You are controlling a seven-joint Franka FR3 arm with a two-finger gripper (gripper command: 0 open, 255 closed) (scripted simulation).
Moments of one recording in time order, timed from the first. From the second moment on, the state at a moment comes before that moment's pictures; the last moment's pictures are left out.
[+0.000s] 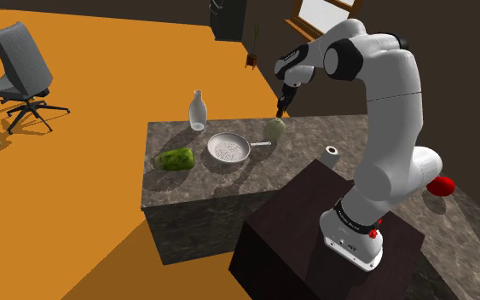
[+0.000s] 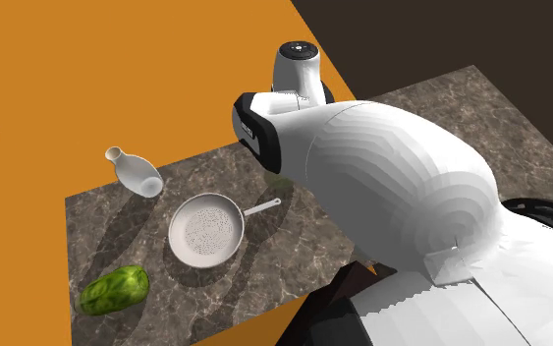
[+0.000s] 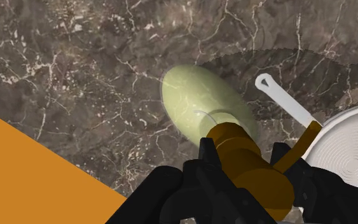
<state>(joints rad) -0.34 0.72 -0.29 -1.63 0.30 2.28 -0.85</state>
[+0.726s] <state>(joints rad) -0.33 0.68 -0.30 -1.62 0.29 2.24 -0.84</state>
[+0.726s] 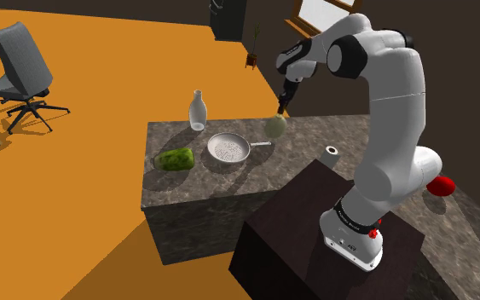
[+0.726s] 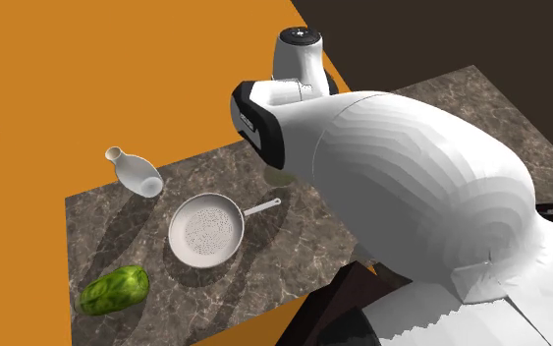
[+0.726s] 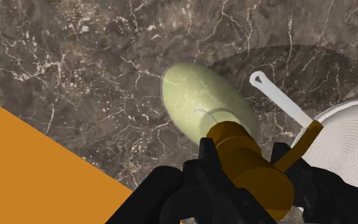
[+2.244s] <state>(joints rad) -0.31 0.52 -0.34 -1.56 0.23 2.02 -0.79</state>
